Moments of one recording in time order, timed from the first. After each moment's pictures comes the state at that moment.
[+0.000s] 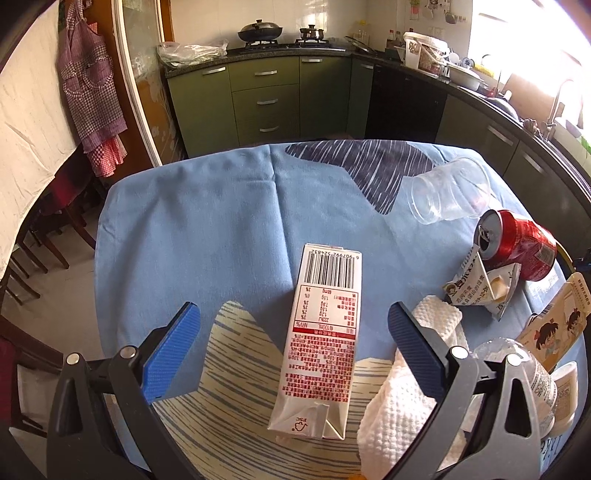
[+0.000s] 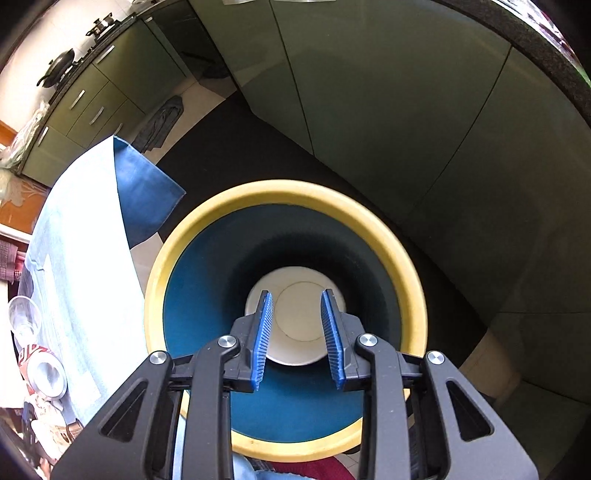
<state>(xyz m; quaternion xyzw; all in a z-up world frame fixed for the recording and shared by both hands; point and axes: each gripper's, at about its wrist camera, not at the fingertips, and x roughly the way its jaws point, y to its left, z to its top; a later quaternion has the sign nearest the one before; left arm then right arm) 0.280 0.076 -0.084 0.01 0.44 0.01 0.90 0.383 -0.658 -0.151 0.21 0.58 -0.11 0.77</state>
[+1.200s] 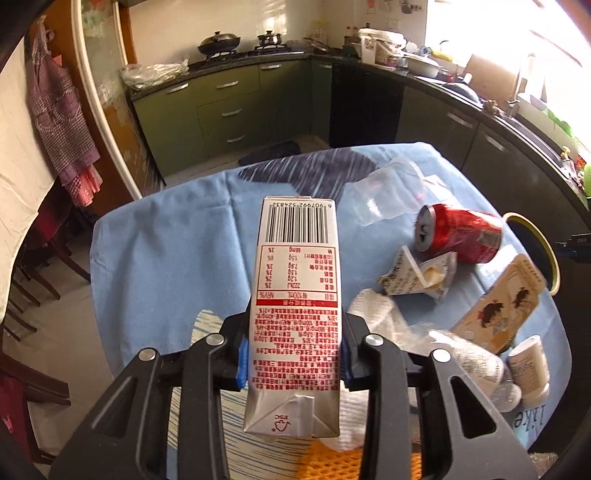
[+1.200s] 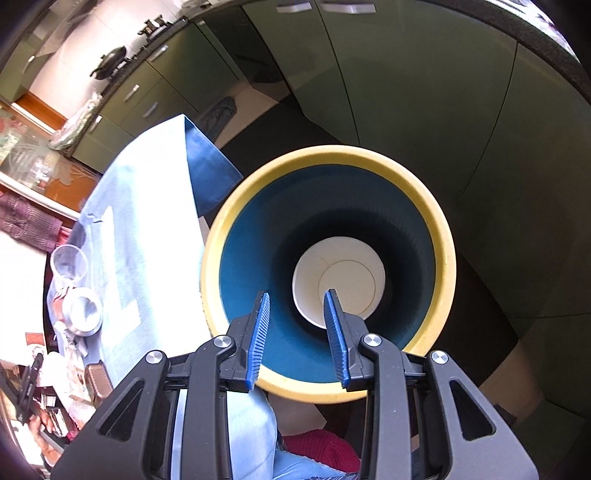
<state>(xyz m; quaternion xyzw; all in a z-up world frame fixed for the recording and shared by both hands) 0.255 0.032 -0.031 0.06 0.43 -0.07 0.90 0.328 -0.630 -0.124 0.23 0.54 -0.02 0.81</state>
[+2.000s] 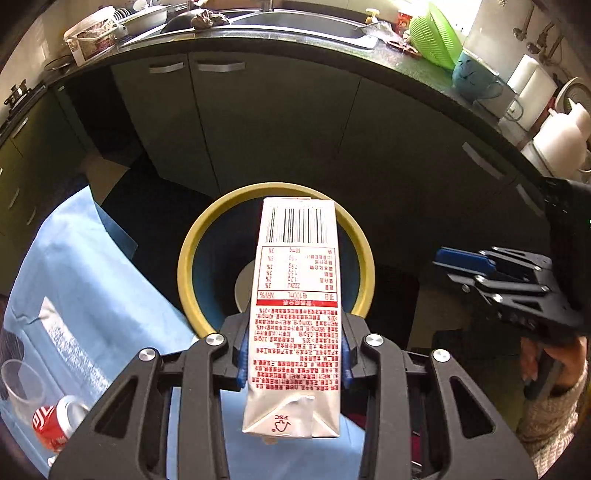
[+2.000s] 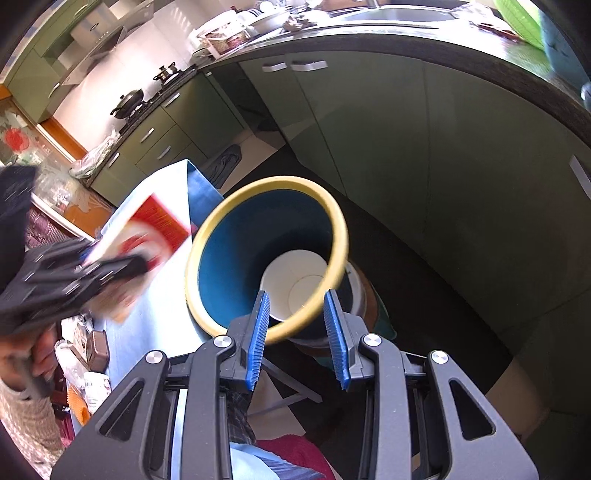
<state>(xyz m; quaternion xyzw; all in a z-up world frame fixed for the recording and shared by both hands) 0.298 -0.445 -0.058 0.21 0.50 -0.38 0.75 0.195 -0.711 -0.095 0.25 0.45 -0.02 0.86</state>
